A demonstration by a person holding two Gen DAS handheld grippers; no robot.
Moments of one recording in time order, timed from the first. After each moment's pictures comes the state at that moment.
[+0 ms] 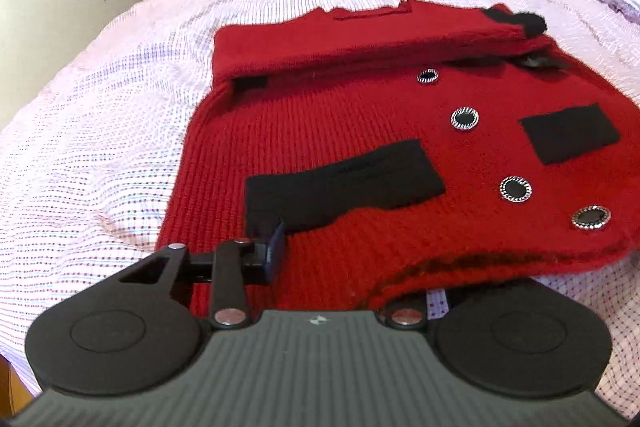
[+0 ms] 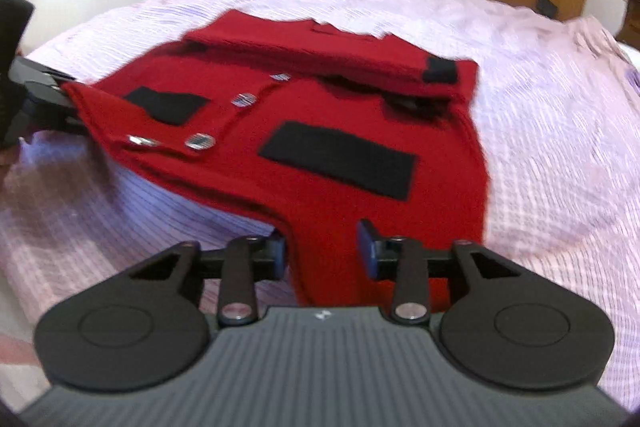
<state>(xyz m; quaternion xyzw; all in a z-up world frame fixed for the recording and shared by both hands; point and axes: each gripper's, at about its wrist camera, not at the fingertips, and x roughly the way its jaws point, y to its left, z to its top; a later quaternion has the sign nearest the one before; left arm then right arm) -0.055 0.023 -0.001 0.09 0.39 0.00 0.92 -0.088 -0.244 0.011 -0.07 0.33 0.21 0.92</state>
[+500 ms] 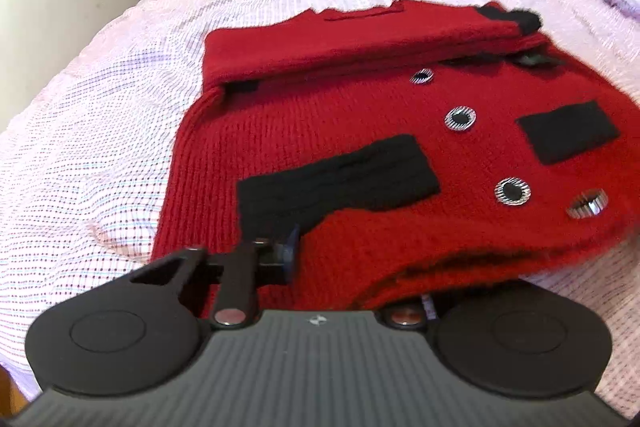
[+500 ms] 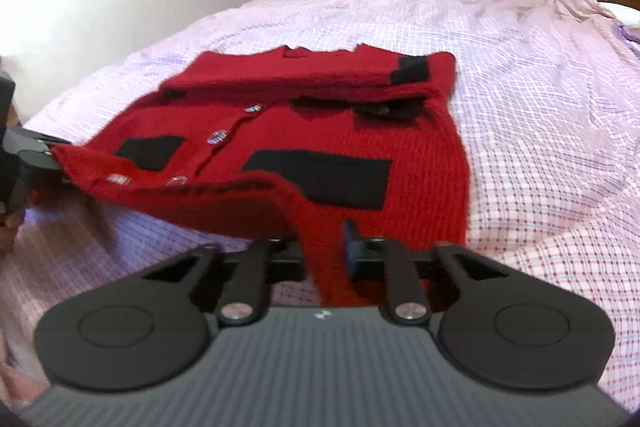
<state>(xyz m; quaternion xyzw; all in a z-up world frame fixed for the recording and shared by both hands) -0.052 0.018 -0.001 0.09 0.38 -0.02 0.92 -0.077 -0.272 0.006 0.03 0.30 0.21 0.93</state>
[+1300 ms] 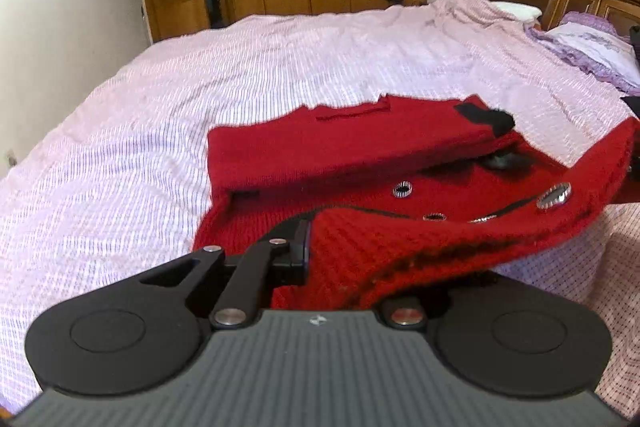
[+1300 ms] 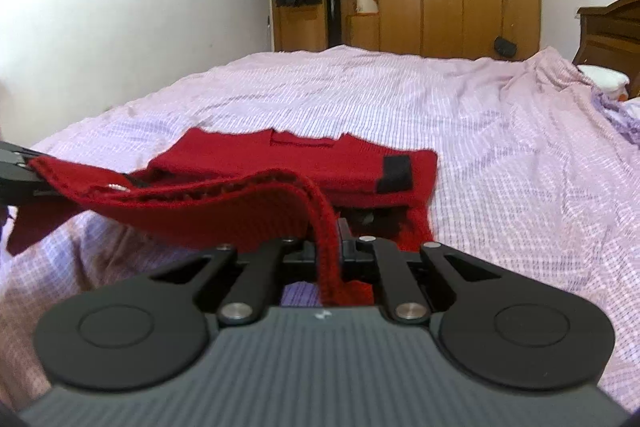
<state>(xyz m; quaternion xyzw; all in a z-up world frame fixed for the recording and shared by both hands) -0.056 0.024 0.070 0.07 0.29 -0.05 0.95 -0.069 -0.263 0.067 0.01 0.21 0.17 0.96</state>
